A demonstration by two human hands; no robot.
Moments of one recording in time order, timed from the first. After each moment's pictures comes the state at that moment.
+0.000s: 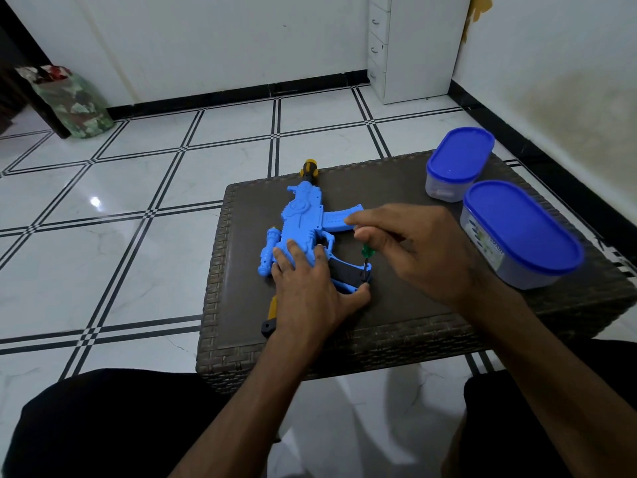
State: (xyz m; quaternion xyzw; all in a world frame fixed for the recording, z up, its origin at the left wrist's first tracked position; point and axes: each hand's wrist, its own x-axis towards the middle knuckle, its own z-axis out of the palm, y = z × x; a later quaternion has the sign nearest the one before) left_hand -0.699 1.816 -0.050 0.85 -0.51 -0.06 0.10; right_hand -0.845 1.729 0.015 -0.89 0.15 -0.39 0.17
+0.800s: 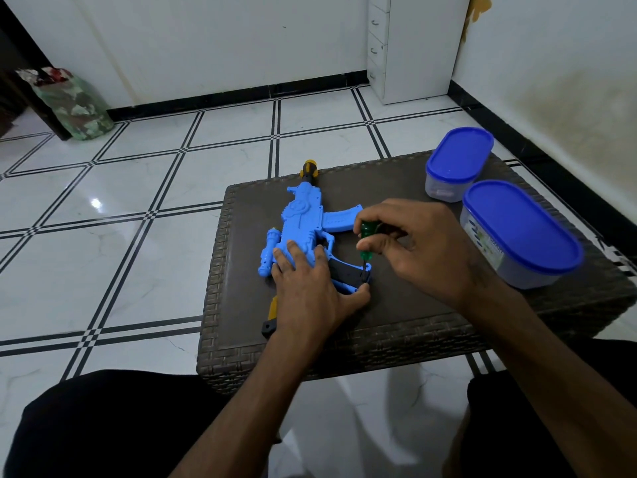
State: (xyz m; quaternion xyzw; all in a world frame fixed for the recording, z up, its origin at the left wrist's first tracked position) left_hand -0.699 1.817 -0.048 0.85 -0.51 -0.06 0.09; right_hand -0.847 1.728 0.017 -0.89 0.18 -0.36 0.23
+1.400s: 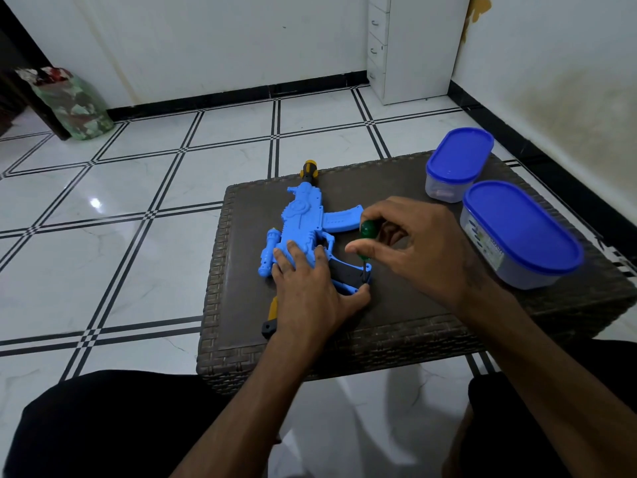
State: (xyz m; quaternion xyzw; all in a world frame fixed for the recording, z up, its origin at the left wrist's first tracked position) left_hand -0.700 1.817 -0.049 0.85 -0.51 -0.05 0.11; right_hand -0.842 1.728 0.012 -0.87 0.20 -0.40 0.20
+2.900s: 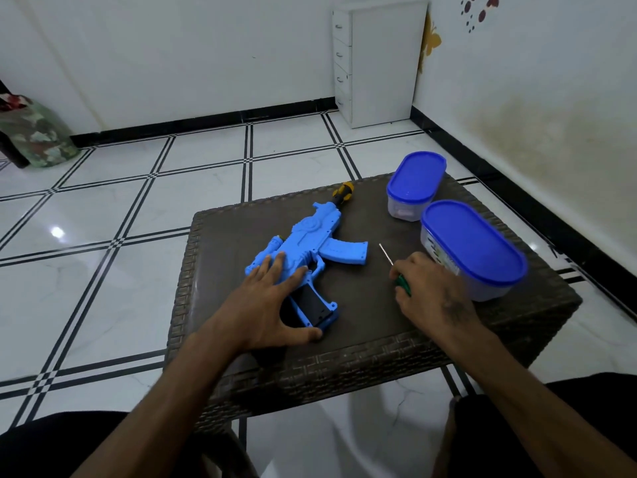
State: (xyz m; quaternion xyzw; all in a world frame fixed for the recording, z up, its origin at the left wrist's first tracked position) left_hand -0.647 1.813 -0.027 0.72 -0.69 -0.11 -0.03; right_hand -0.896 1.716 -0.035 -0.84 0.53 -0.10 0.08
